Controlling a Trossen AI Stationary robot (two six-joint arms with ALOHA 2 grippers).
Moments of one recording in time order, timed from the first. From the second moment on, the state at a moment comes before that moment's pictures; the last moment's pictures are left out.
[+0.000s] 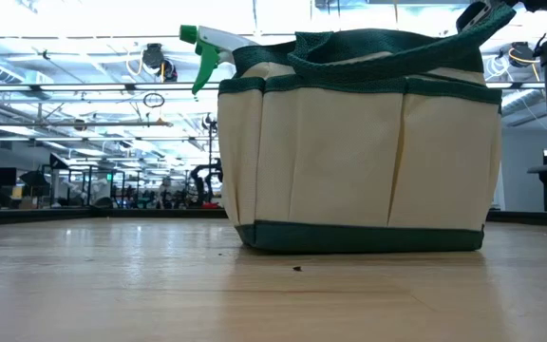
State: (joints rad) left arm -0.98 1.87 1.18 -0.83 0.11 -1.44; right arm 0.39 0.48 0.26 0.45 0.13 0.30
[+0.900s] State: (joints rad) left arm -0.93 1.92 1.18 -0.81 0.23 -1.42; right arm 0.39 0.48 0.26 0.45 0.13 0.33
